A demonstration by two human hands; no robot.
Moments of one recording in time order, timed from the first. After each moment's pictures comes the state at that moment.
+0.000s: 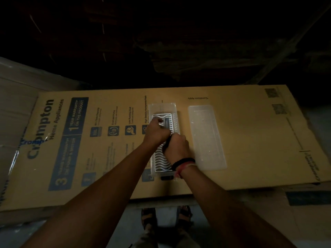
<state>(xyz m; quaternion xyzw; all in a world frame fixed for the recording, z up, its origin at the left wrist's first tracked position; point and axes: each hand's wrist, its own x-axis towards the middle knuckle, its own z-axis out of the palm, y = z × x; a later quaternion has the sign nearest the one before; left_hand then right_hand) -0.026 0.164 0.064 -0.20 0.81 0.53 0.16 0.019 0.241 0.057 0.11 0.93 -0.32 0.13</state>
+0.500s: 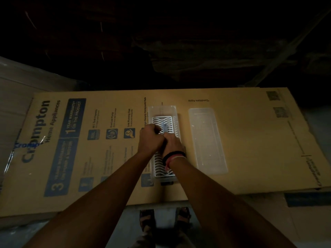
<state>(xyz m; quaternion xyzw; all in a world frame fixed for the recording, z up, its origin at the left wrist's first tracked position) -0.026 0.146 0.051 -0.14 0.87 0.46 0.11 -0.012 0.225 0.040 0.08 0.93 -0.32 0.18</state>
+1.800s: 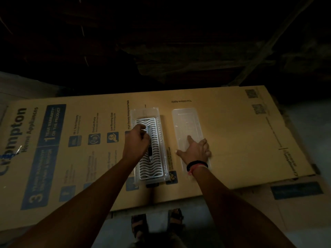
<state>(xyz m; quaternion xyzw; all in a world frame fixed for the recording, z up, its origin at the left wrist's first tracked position) -0.018 0.159 0.042 -0.07 0.88 0.46 0.04 0.003 0.352 -0.015 0.27 0.93 -0.16 0.19</state>
